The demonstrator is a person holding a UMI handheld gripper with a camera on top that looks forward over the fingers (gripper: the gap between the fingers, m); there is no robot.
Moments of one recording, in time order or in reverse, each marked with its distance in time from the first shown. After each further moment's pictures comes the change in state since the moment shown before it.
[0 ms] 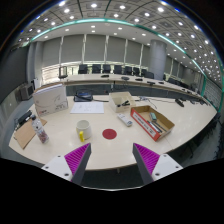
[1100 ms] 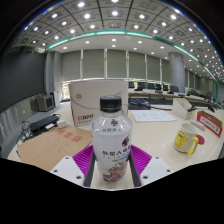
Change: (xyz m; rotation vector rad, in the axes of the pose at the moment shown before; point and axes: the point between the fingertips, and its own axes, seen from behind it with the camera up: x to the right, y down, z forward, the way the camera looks) arm -0.440 0.015 0.213 0.233 -0.210 0.002
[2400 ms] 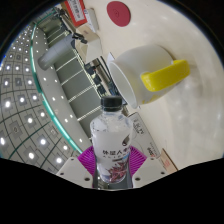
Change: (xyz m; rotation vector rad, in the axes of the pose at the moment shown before) arm 0.152 -0.124 0.024 -0.034 -0.514 2.001
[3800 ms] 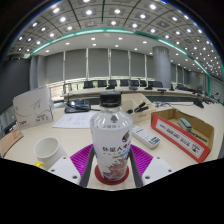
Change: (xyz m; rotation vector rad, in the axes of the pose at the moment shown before) arm -0.041 -0.291 -0.093 0.146 0.593 -1.947
